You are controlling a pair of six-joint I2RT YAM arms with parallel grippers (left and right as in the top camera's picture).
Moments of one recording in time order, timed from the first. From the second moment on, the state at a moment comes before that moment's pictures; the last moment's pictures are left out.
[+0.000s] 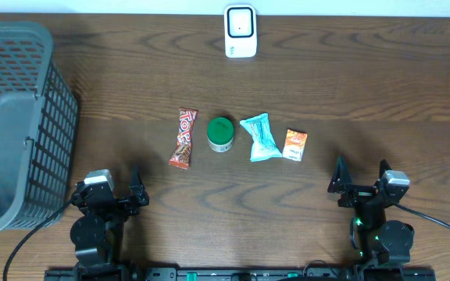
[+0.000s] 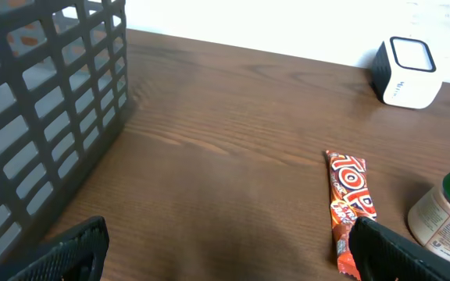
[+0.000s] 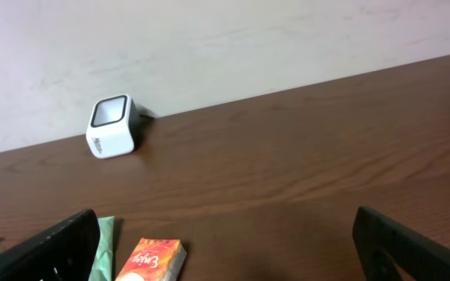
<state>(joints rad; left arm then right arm) 0.13 0.01 0.11 -0.39 0.05 -0.11 0.02 0.01 0.01 -0.07 0.02 0.25</state>
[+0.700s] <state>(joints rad) 0.10 0.01 0.11 -0.39 0.05 -0.11 0.02 0.01 0.03 -0.06 -0.20 0.31</state>
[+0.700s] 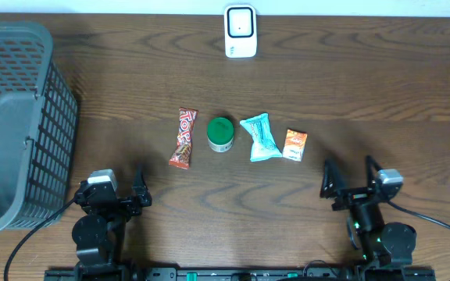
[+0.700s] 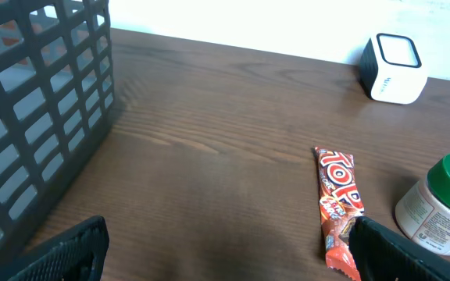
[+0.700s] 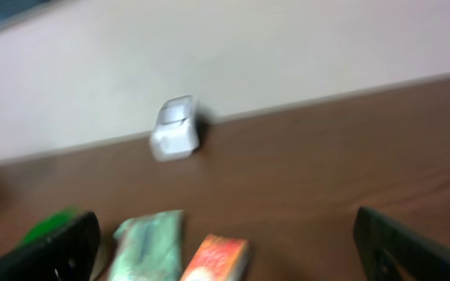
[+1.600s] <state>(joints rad) 0.10 0.01 0.12 -0.39 0.05 -0.11 0.02 1.08 0.70 -0.42 -0.76 0.40</state>
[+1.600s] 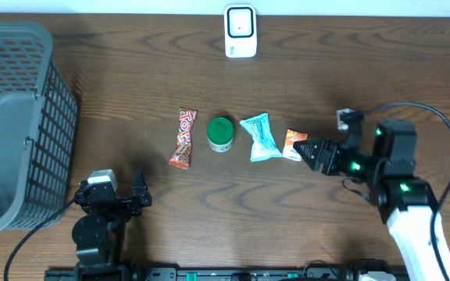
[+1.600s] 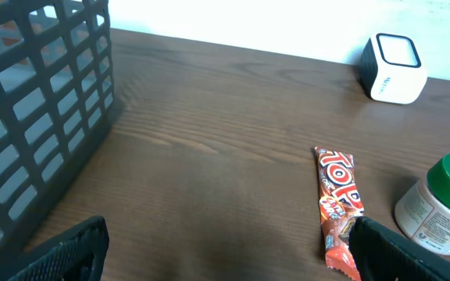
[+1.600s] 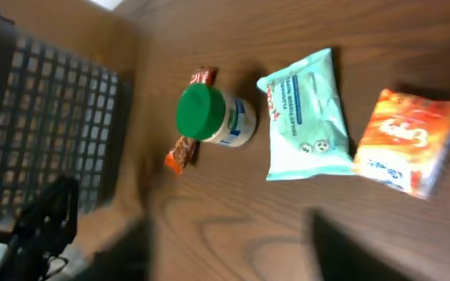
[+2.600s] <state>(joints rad) 0.10 0.01 0.12 -0.39 0.05 -0.11 0.02 1.68 0.70 -0.14 -0.64 0.40</state>
